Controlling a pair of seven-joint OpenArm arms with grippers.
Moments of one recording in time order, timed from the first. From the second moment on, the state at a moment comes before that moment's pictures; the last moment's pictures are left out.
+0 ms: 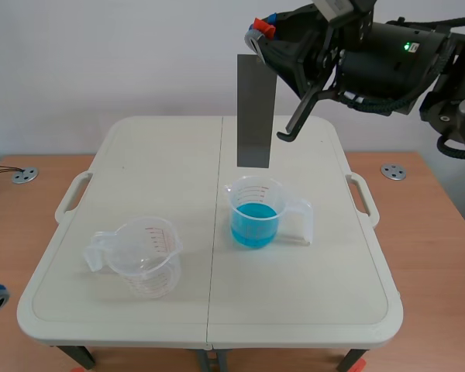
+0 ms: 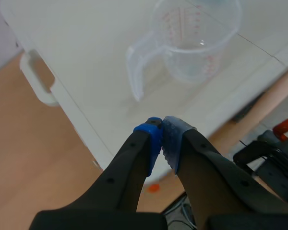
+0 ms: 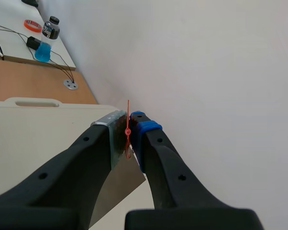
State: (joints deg) left arm 48.0 -39.8 -13.0 96.8 -7.0 -28.9 -18.6; right arm 10.2 14.8 -5.3 94.7 -19.6 45.4 22.2
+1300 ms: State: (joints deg) left arm 61.3 -39.2 -15.6 96.8 -8.5 -28.9 -24.1; right arm 13.4 14.3 -11.9 95.8 -18.1 45.4 22.2
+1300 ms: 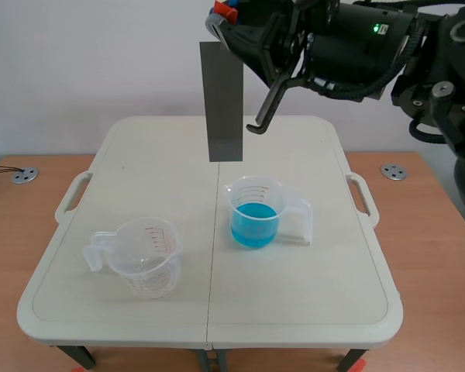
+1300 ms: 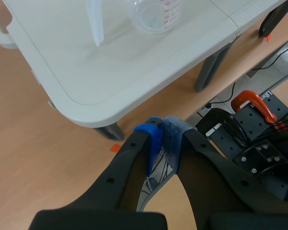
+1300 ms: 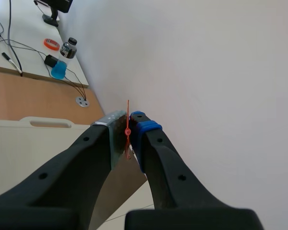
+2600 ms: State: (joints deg) left arm 61.3 -39.2 -15.6 96.8 -8.5 -28.9 -23.4; right arm 14.8 5.7 -31.8 95.8 -17.7 45.4 11.6
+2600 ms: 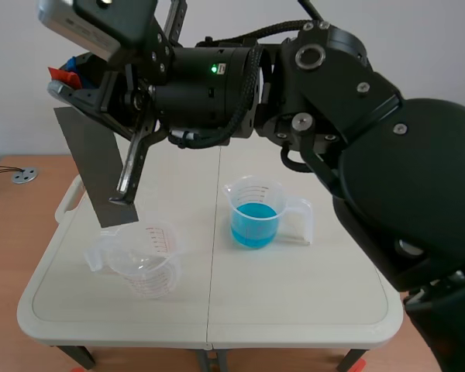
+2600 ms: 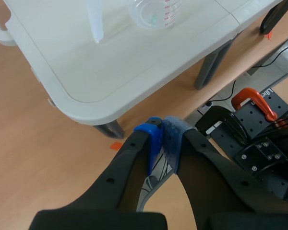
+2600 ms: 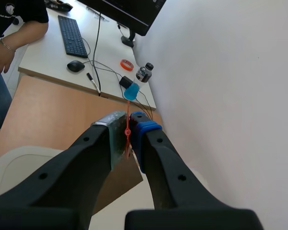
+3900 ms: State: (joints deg) left arm 61.3 -39.2 -15.6 96.8 -8.5 -28.9 -23.4; right arm 11.7 5.7 -32.8 95.8 -17.7 43.8 8.4
